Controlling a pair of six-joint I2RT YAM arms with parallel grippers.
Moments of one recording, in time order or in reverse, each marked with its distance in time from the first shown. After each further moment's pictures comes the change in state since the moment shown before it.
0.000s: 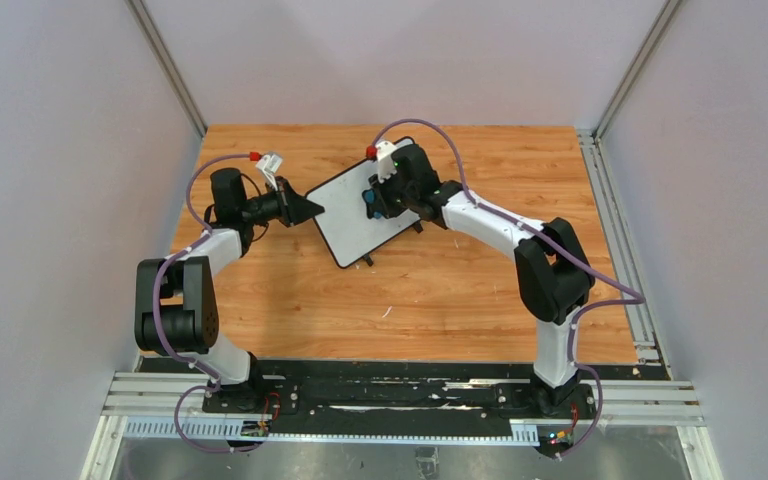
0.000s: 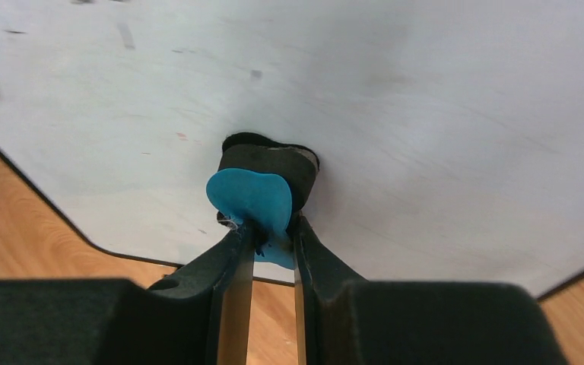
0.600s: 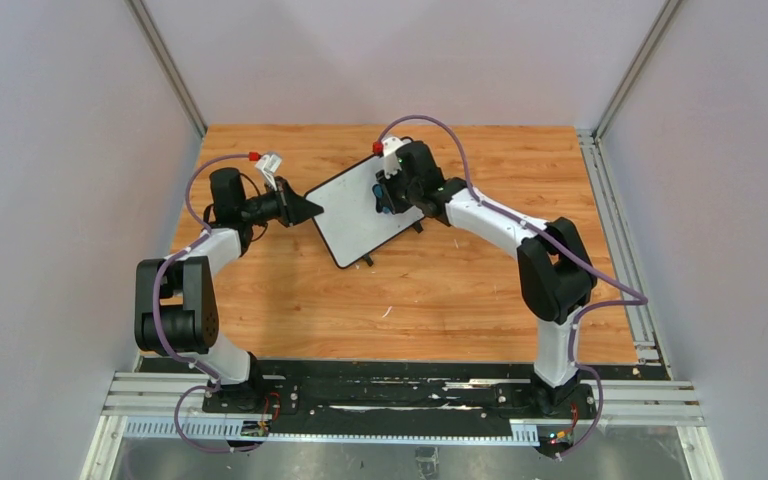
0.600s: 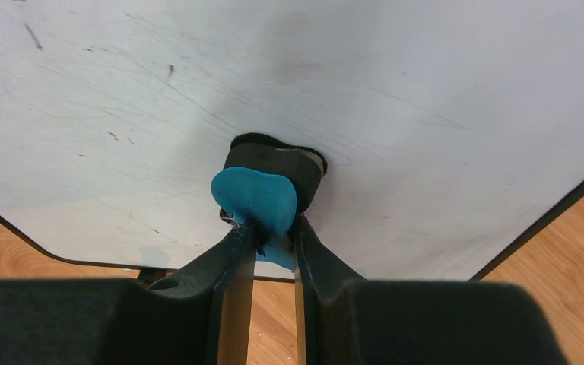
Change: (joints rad) left arm -0.002 0.000 0.005 -0.014 -0.001 0.005; right arm -0.042 -0.013 -0.006 -0.016 0.045 -0.007
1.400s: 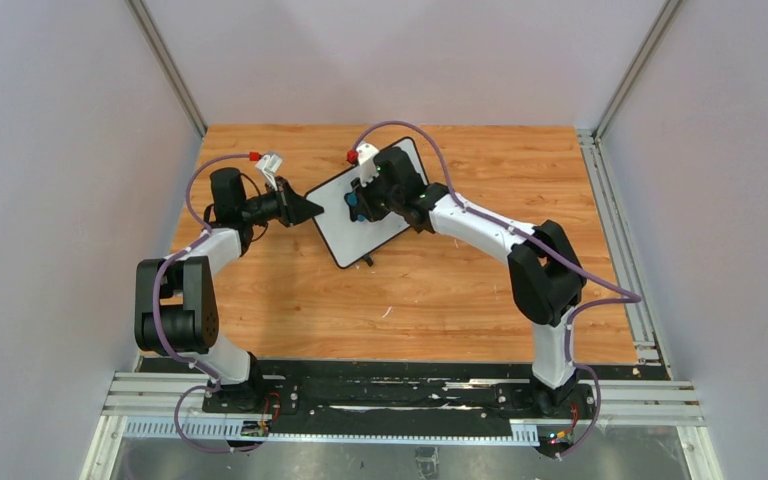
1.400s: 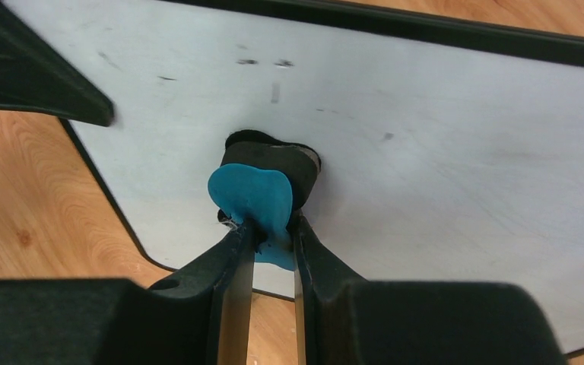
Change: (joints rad) left arm 0.001 0.000 0.000 -0.004 0.008 0.008; right arm 0.119 0.031 0.063 0.008 -0.013 0.003
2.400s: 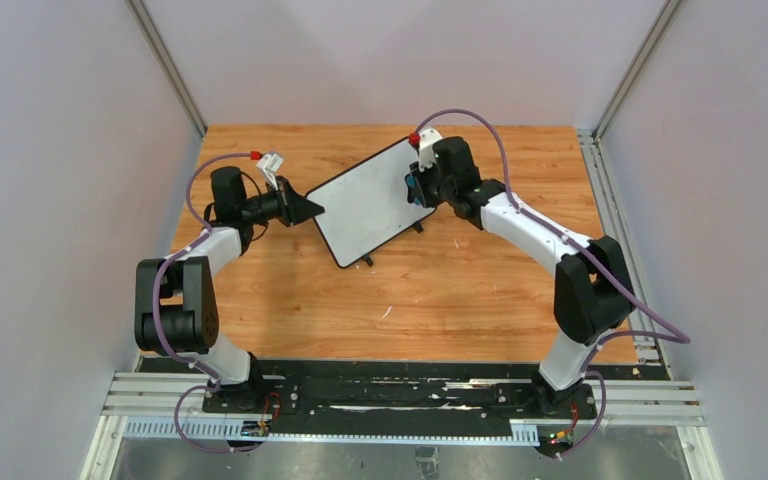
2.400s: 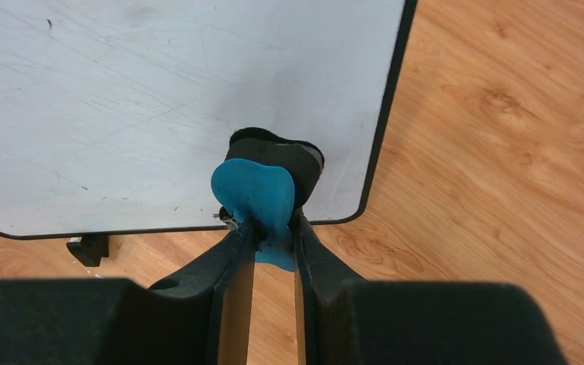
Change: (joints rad) left arm -0.001 0.000 0.011 -0.019 -0.002 0.014; right arm -0.217 -0.209 -0.208 -0.019 0.089 -0.029
